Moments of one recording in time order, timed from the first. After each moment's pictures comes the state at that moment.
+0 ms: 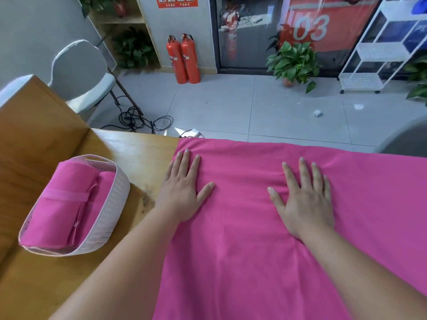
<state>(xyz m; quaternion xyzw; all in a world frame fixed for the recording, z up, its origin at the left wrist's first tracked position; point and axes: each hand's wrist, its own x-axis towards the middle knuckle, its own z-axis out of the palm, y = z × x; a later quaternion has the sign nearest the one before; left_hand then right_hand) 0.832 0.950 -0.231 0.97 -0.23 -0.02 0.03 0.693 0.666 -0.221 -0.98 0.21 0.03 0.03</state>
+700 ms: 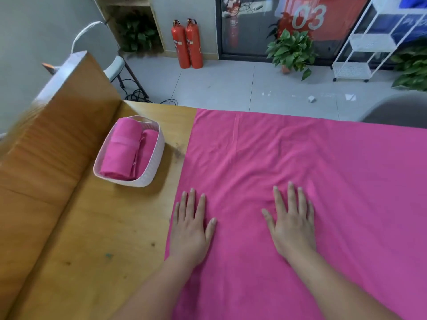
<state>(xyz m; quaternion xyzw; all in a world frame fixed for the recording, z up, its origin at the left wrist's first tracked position) 0.593 1.060 -0.234 0.98 -0.18 -0.07 0.09 0.519 0.791 -0.213 -0.97 0.21 0.08 0.04</state>
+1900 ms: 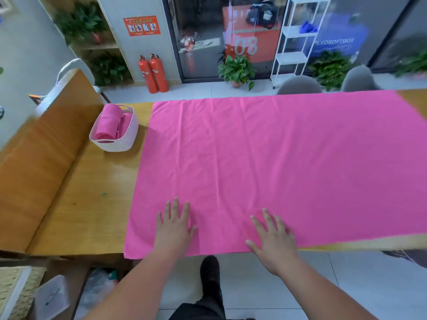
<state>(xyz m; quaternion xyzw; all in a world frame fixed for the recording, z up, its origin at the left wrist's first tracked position) 0.335 1.106 -0.173 0.96 -0.24 -0.15 -0.01 0.158 0.852 -0.161 -0.95 0.21 0.22 0.11</state>
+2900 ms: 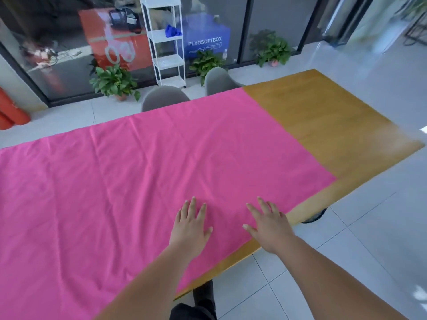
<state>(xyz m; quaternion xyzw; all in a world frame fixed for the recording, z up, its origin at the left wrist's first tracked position) 0.204 0.671 -0.182 0.84 -0.51 -0.19 0.04 -0.001 0.514 -0.124 -0.88 0.40 0.22 0.11</state>
